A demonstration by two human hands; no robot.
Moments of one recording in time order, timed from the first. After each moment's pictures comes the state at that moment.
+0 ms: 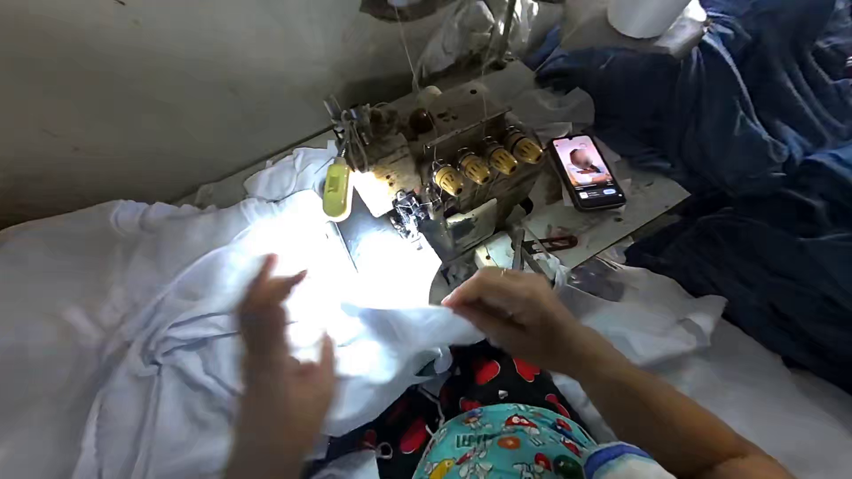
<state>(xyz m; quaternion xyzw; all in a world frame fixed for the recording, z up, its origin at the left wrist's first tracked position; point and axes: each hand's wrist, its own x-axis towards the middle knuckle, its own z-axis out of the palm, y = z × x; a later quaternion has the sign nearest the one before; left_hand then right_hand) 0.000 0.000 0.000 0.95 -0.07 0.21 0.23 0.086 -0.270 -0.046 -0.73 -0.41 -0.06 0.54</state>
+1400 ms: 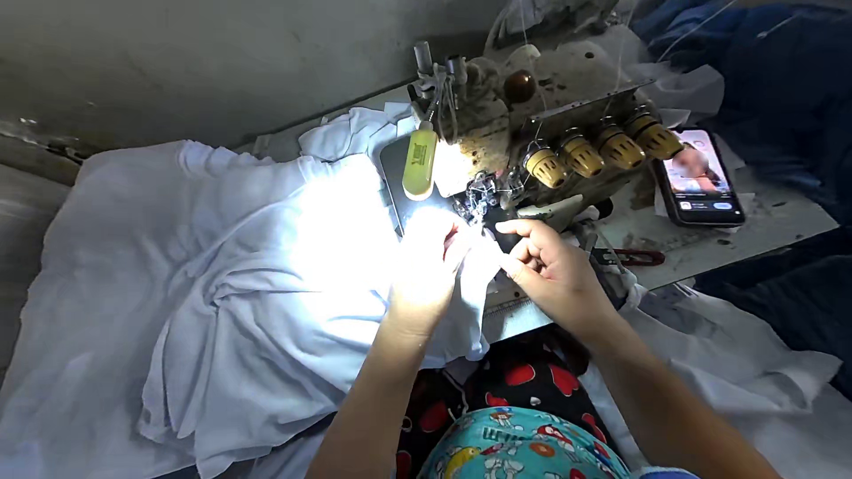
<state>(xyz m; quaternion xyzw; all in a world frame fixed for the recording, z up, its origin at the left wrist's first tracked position) 0.093 -0.051 -0.058 0.91 -0.01 0.15 0.39 0.122 -0.239 -0.084 -0.82 -0.22 0.00 0.52</state>
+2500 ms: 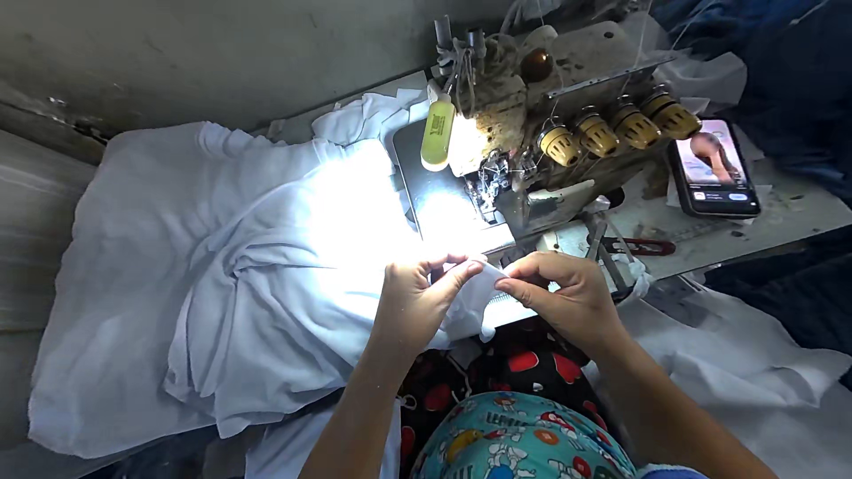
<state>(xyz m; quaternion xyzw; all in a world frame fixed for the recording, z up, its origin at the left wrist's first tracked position) 0.036 -0.047 -0.034 0.82 0.02 0.13 0.55 0.093 -0.241 -0.086 -0.68 -0.30 0.01 0.66</state>
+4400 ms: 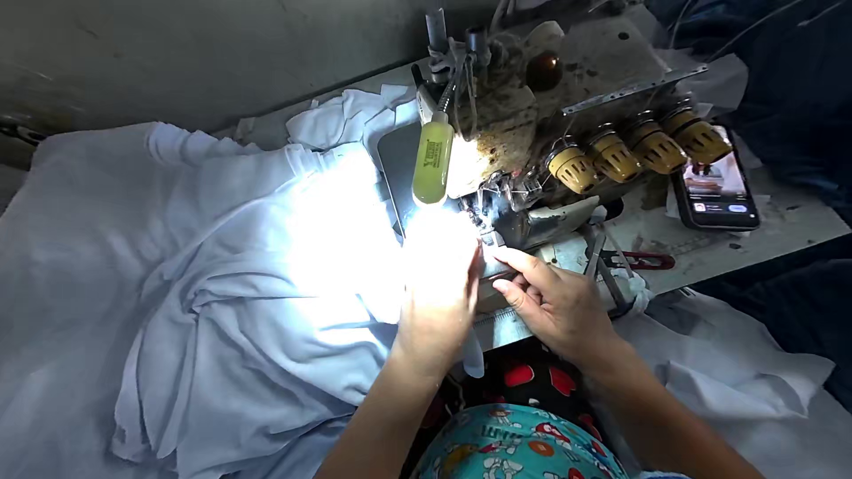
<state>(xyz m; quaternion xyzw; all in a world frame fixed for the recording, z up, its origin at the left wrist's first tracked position) 0.075 -0.069 -0.069 0.94 -0.02 0.22 0.25 0.109 -0.240 -0.107 -0.86 -0.32 -0.13 0.39</state>
